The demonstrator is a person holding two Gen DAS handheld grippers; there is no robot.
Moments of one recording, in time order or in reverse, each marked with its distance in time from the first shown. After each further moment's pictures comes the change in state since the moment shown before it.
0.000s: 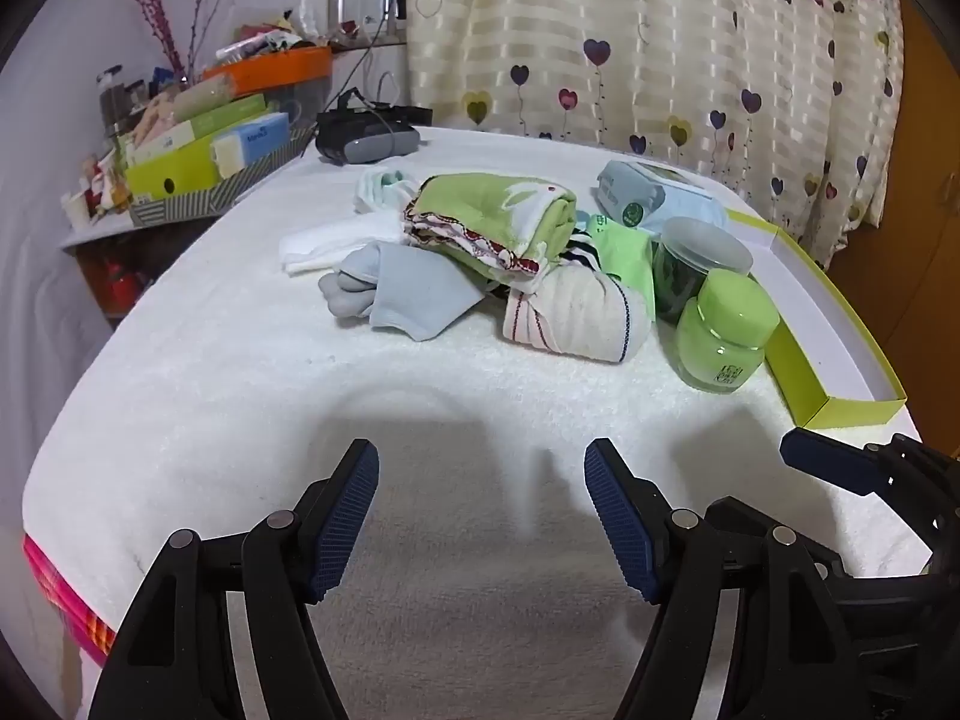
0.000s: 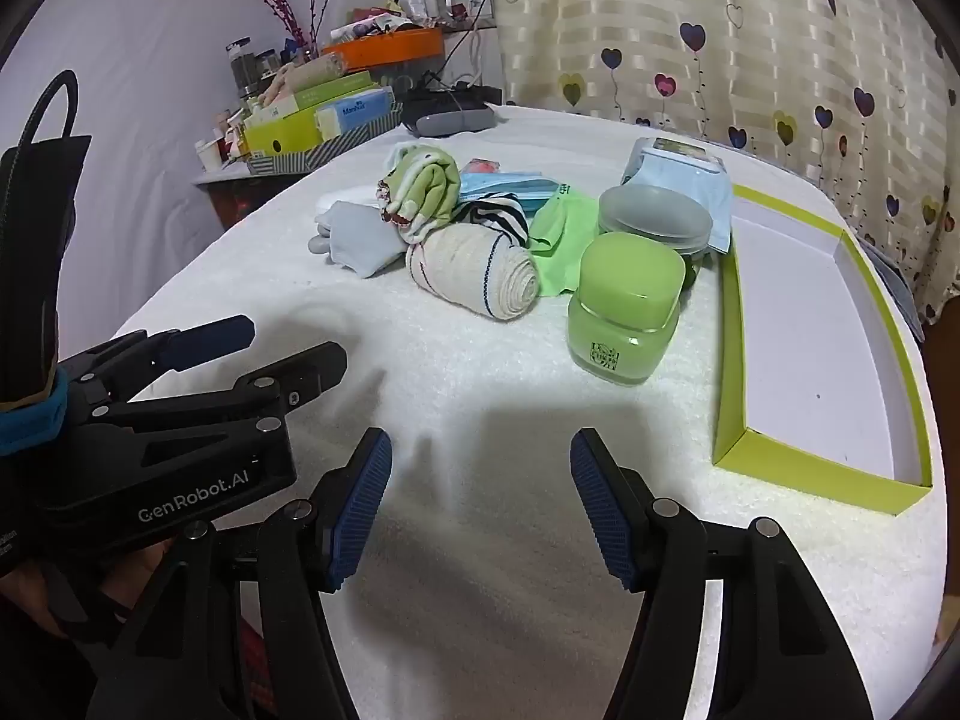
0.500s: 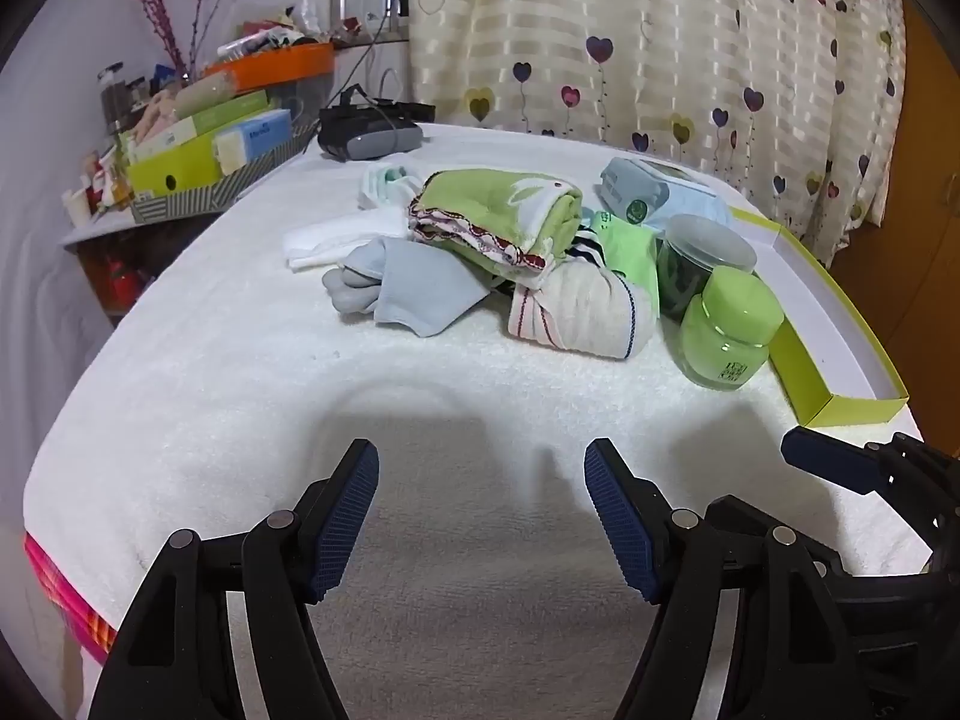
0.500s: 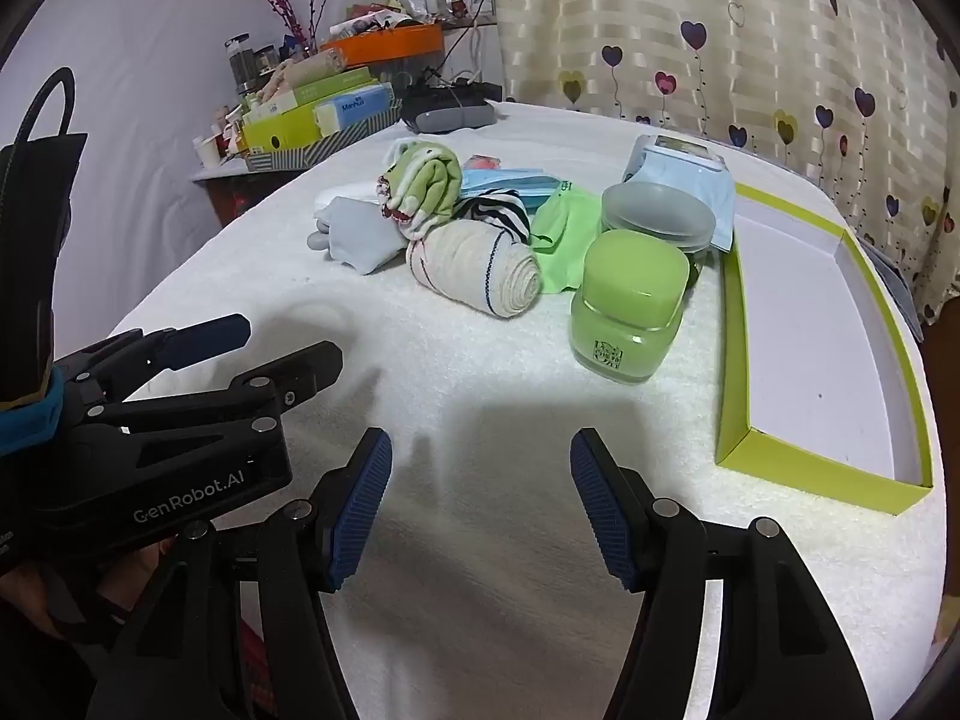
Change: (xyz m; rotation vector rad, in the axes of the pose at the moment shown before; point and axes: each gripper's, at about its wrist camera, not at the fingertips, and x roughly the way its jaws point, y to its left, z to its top) left arm 0.000 0.000 0.000 -0.002 -0.005 -0.002; right arm 0.001 0.003 0.000 -0.008 0.004 -0.007
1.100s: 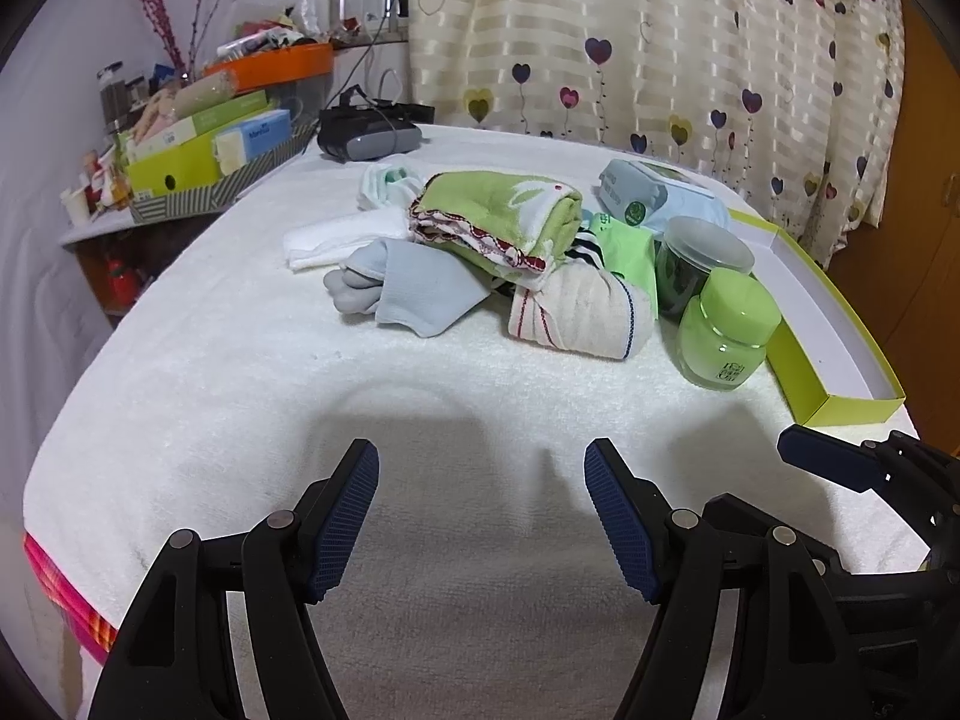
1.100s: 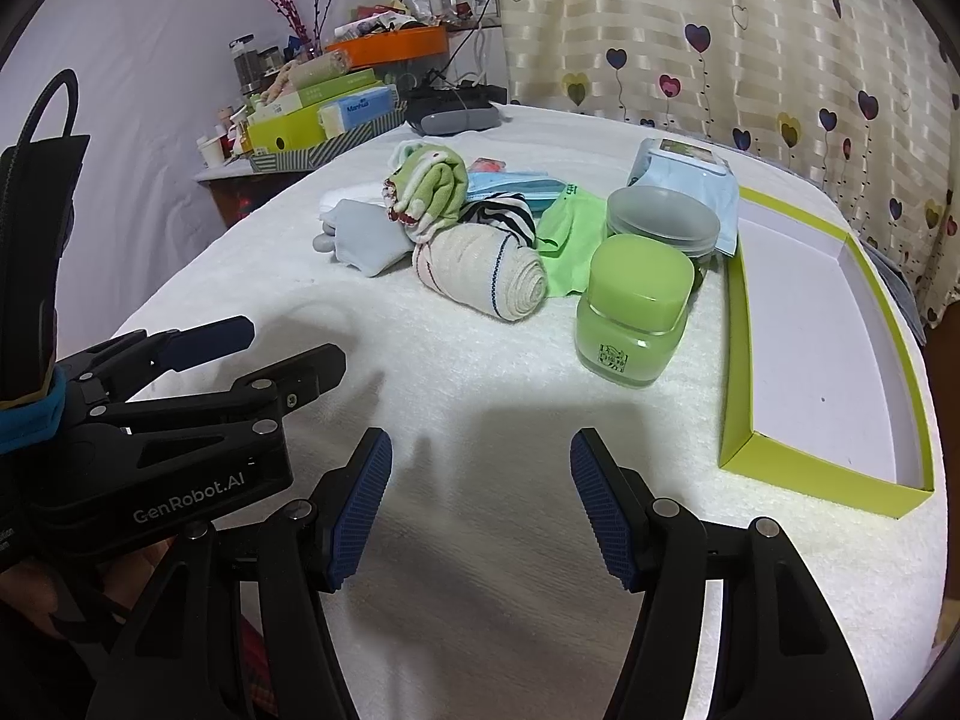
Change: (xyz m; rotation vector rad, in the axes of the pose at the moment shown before) left arm 0.002 0.004 -0.003 0.004 -0.003 -0.001; right arm -0.001 0.000 0.001 -0.003 -0.003 0.002
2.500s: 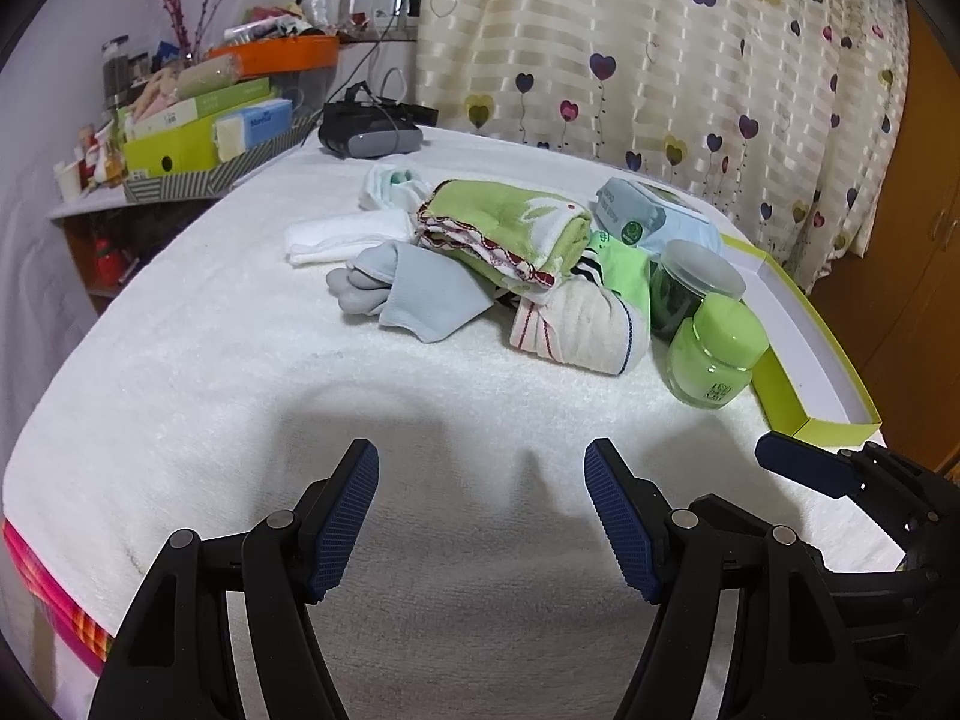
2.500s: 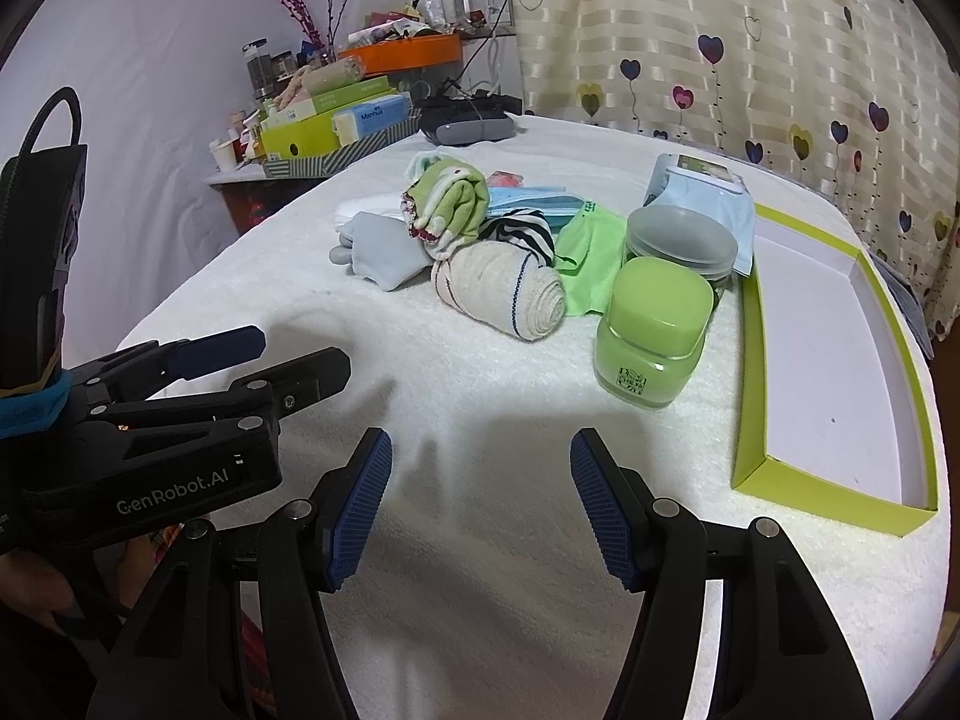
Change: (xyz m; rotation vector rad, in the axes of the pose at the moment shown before) left arm -0.004 0.014 0.003 -0.063 -0.004 -0.068; right arm -0.002 0.005 0.008 -0.018 -0.018 0.023
